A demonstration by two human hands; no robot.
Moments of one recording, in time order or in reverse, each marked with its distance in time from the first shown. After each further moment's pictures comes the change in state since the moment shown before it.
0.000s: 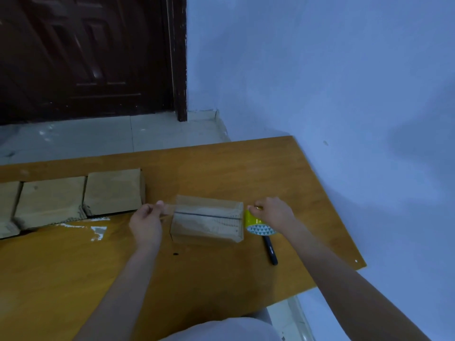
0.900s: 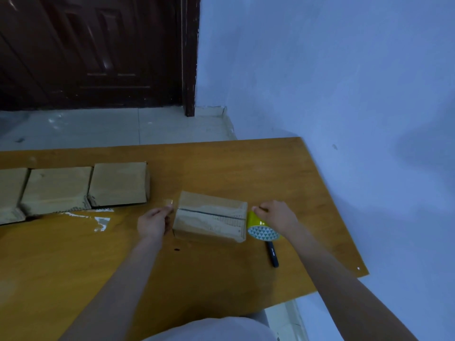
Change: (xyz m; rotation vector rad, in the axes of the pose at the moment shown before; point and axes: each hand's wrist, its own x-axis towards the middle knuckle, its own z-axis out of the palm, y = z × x) left_hand 0.009 -0.016 0.005 0.035 -0.009 -0.333; right_hand 0.010 0.010 0.013 0.167 -0.035 0.023
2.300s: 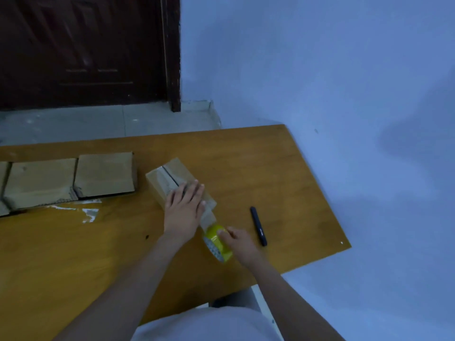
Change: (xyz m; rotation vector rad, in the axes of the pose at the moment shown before) left_hand -0.039 -0.030 0.040 1.271 -0.233 1.053; right_hand -0.077 -0.020 0.106 0.679 -0.121 0.043
